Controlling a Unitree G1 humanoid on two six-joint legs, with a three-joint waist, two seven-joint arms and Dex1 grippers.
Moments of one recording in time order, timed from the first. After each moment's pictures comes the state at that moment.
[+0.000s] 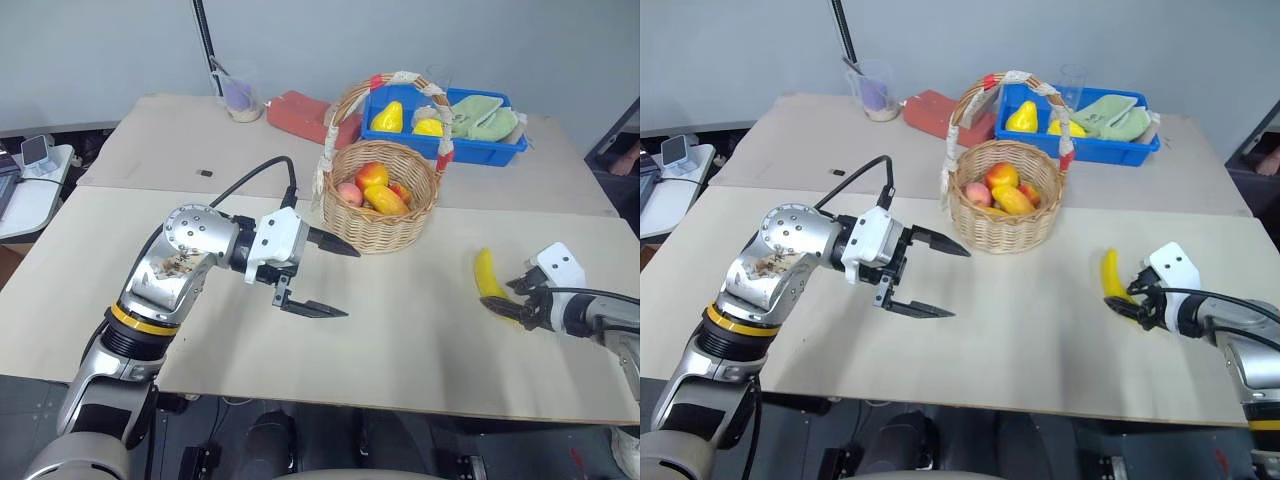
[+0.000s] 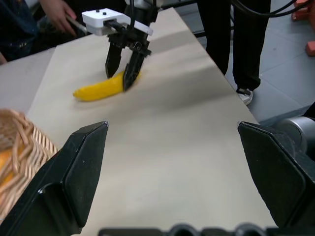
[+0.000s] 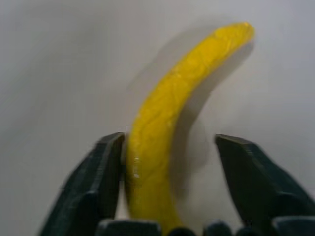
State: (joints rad) left arm -0.65 0.61 -0.25 -0.17 -0.39 0.27 -1.36; right arm -0.11 -0.94 -0.14 0.00 0.32 0.62 0.79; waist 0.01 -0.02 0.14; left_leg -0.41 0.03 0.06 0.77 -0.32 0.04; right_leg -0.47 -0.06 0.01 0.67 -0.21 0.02
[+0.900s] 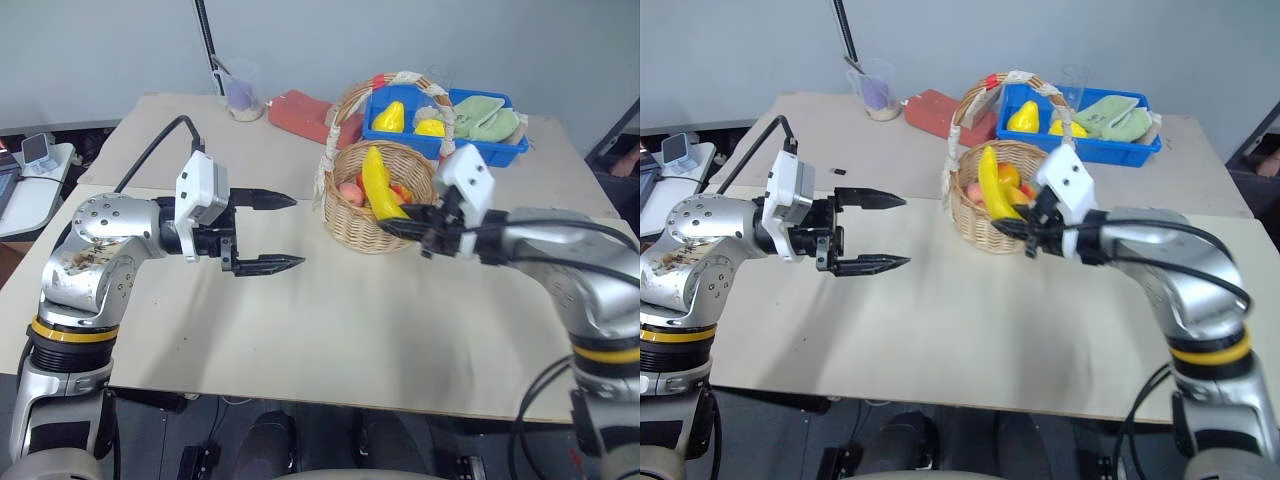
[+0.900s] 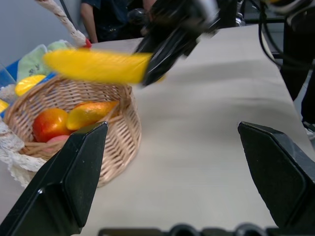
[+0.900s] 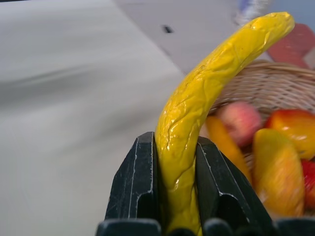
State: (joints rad) left arm -0.58 0.75 0.03 -0.24 -0.55 0.47 -1.19; right arm -0.73 -0.65 0.14 -0.17 0.43 0.80 0.69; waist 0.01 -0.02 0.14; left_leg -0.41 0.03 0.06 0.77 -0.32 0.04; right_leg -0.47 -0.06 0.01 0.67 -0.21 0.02
